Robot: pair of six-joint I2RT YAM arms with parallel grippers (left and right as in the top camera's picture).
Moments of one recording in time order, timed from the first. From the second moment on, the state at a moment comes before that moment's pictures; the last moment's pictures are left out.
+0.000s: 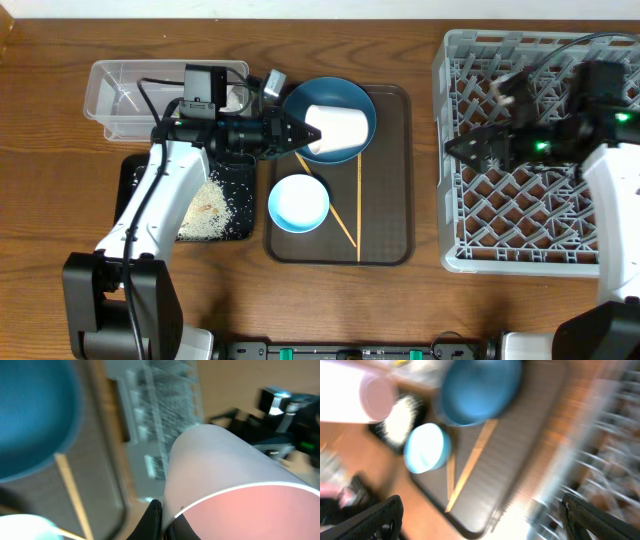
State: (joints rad) left arm -0.11 1.64 1.20 -0.50 1.18 -0.41; right arm -0.14 1.55 1.39 -1.11 -0.85 -0.40
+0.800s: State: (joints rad) left arm -0.17 1.64 1.20 -0.50 1.42 -0.46; right arm 0.23 1.55 1.32 -0.73 -1.19 -0.53
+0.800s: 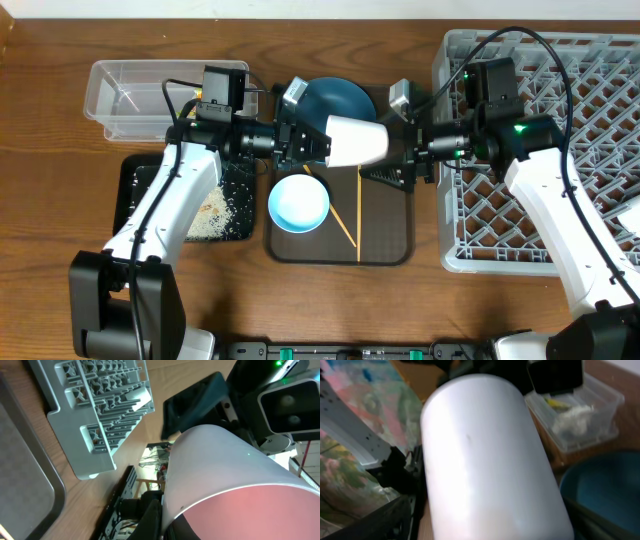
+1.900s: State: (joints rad) left arm -0.17 1.64 1.20 -0.50 1.49 -0.46; right arm 0.23 1.55 1.32 -0.69 -1.29 -0.57
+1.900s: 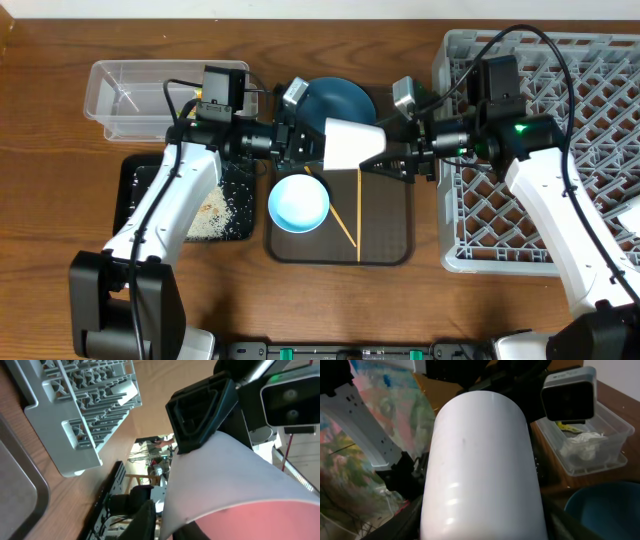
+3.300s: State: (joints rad) left arm -0.07 1.51 1.20 -1.00 0.41 -0.25; right arm -0.49 1.59 1.68 -1.15 0.00 0.10
